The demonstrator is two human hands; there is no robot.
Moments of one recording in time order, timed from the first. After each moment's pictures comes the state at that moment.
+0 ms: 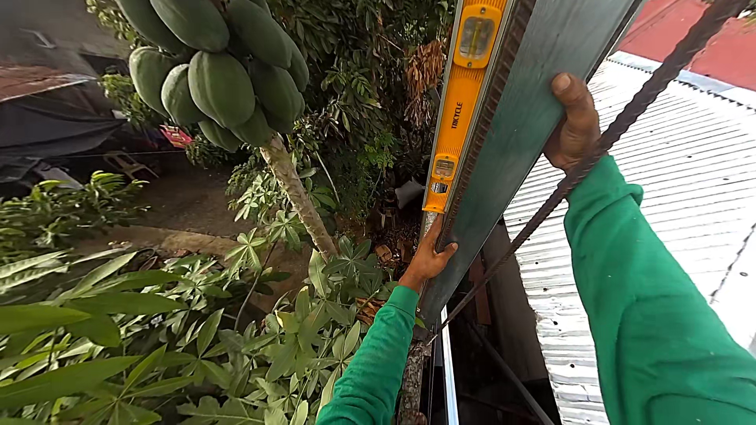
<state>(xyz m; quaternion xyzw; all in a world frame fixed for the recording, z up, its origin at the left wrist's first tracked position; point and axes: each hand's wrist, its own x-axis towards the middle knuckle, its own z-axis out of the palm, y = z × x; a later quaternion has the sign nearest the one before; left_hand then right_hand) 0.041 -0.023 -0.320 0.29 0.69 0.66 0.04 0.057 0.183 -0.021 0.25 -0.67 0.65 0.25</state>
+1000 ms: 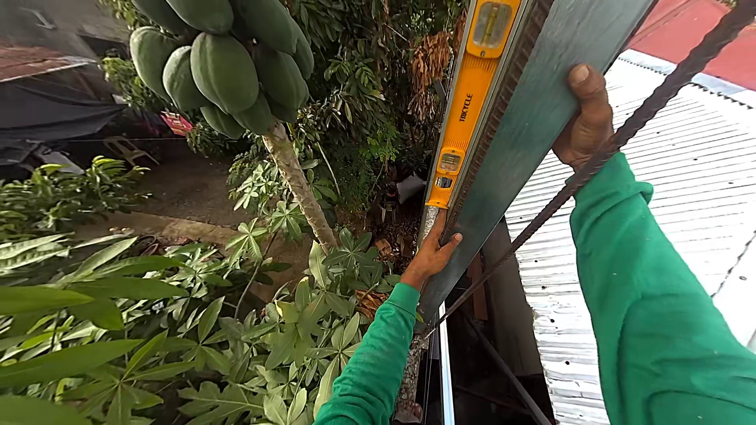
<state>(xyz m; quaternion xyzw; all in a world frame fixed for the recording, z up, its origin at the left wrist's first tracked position) 0.050 -0.024 -0.310 0.30 0.66 0.69 0.06 0.055 0.182 -0.020 0.27 -0.66 0.66 0.24</state>
